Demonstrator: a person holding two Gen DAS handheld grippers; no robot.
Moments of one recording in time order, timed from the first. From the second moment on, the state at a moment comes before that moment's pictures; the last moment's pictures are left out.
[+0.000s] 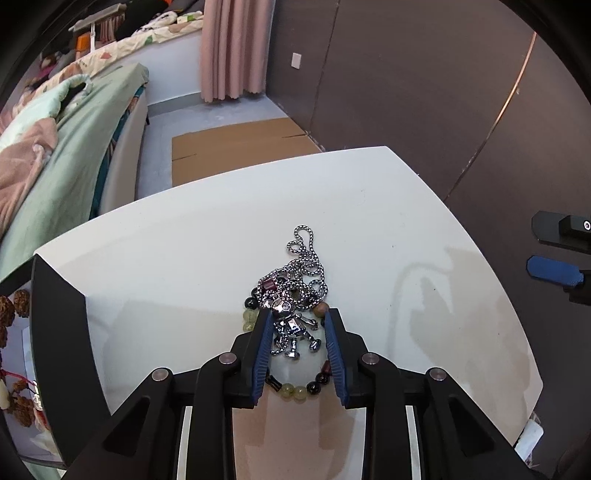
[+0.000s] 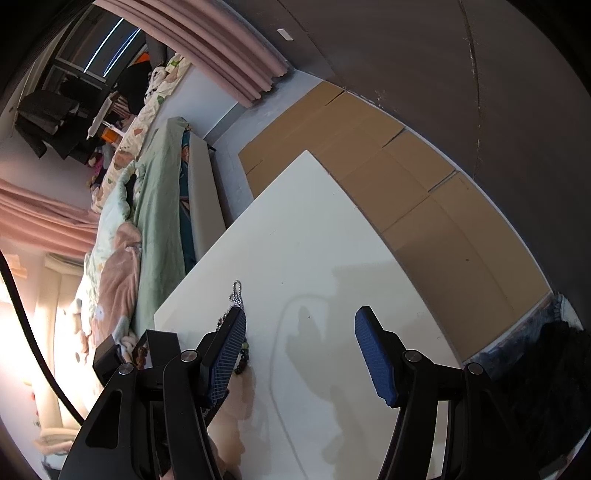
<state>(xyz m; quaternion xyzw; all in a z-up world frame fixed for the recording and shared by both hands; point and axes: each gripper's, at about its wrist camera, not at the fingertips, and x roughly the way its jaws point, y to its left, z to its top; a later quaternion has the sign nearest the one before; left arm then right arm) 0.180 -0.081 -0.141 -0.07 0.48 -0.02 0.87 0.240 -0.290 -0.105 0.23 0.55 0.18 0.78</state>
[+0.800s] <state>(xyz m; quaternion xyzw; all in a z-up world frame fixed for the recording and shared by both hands) 0.187 -0.078 -0.143 -0.07 0.48 -0.02 0.87 0.240 -0.273 -0.111 0.19 0.56 0.17 0.79</state>
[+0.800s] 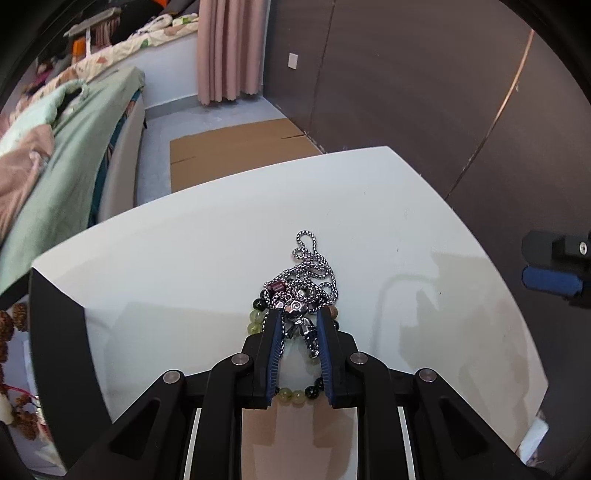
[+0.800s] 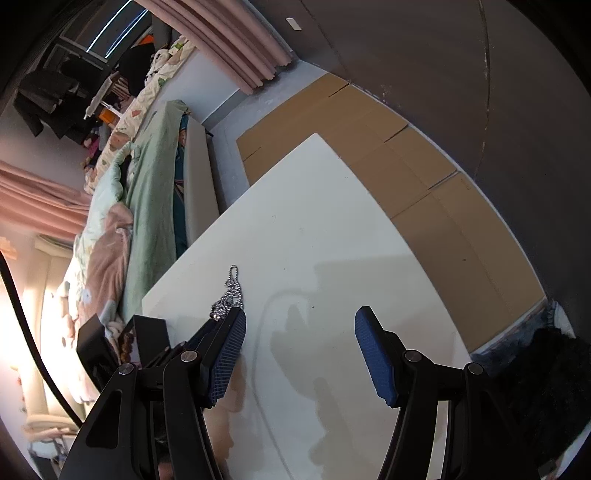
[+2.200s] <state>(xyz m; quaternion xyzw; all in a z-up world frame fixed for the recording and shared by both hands) 0.147 -0.025 -0.051 -0.12 0.36 -0.01 0.93 0.229 -0.211 -0.128 0.11 0.58 0.19 0.78</state>
